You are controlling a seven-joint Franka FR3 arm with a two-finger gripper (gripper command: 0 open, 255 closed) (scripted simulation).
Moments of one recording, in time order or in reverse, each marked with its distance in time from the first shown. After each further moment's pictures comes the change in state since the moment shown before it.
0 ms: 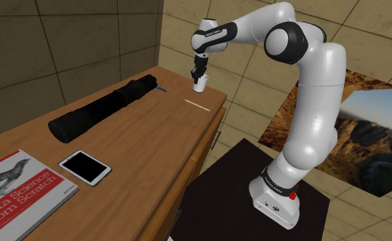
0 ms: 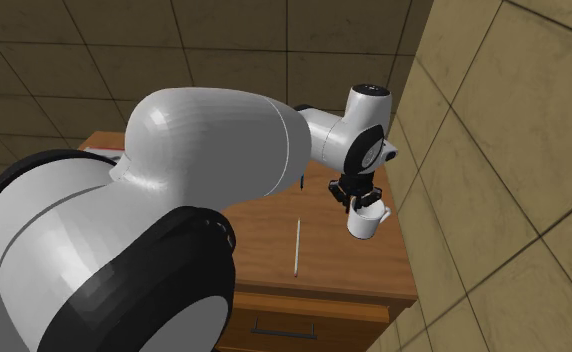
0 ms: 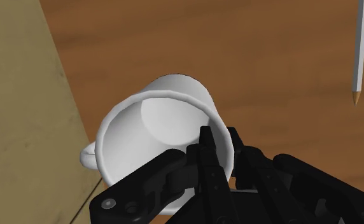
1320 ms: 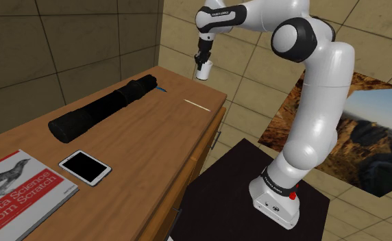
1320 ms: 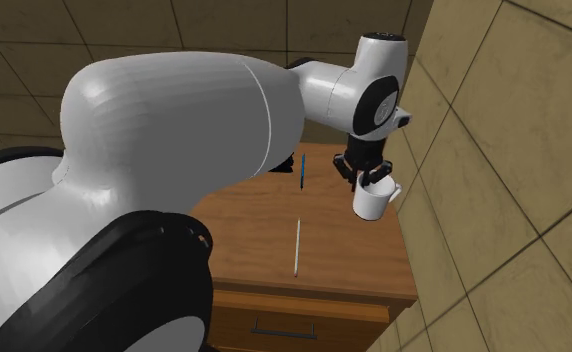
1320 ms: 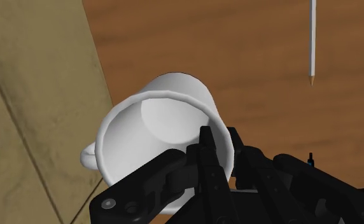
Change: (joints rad) arm 0.001 -0.067 -0.005 0.131 -0.006 -0.198 -0.006
